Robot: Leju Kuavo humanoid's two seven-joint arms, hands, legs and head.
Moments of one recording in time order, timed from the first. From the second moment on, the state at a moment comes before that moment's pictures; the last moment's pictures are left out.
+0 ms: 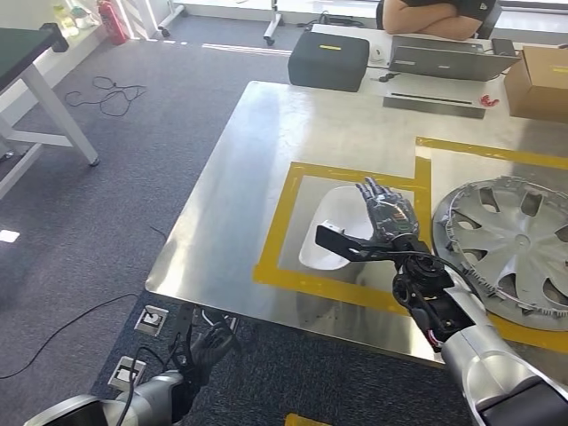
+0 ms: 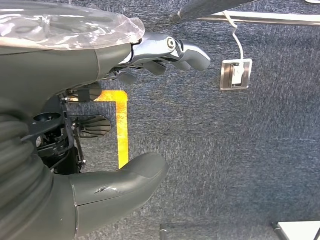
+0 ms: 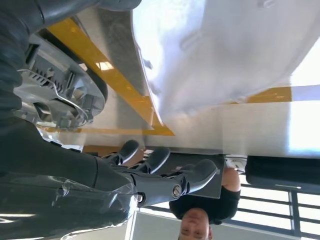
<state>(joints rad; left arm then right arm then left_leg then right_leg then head) -0.35 0.04 -0.72 -0.28 0.96 -0.08 -0.35 -0.91 0.21 0.92 -0.45 0.85 -0.29 -0.02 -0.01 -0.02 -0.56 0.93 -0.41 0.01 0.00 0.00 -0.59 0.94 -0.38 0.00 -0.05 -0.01</state>
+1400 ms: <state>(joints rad) -0.33 0.10 -0.72 -0.28 1.00 -0.10 -0.37 -0.62 -0.04 0.67 -1.20 -0.21 0.02 -0.19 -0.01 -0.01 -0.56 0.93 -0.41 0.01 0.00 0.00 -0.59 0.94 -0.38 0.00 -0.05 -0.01</state>
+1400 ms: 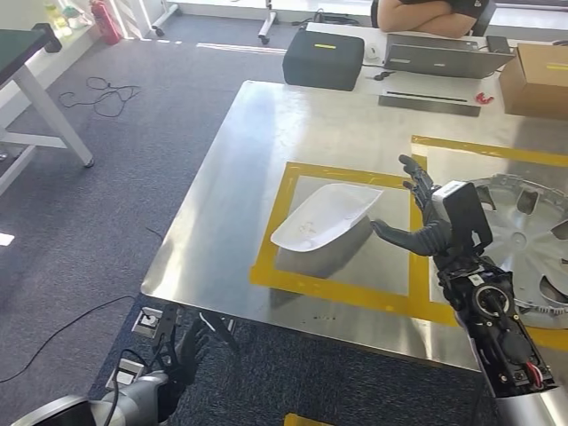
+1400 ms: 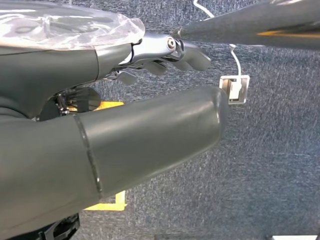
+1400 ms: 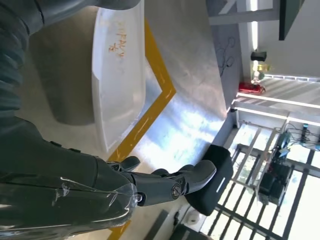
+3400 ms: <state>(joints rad) -0.34 0.09 -0.72 -0.28 0.97 -0.09 -0.35 -0.24 -0.18 0.64 -1.73 -0.47 0.16 -0.27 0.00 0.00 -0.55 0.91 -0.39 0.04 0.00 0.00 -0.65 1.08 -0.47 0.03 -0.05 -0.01</state>
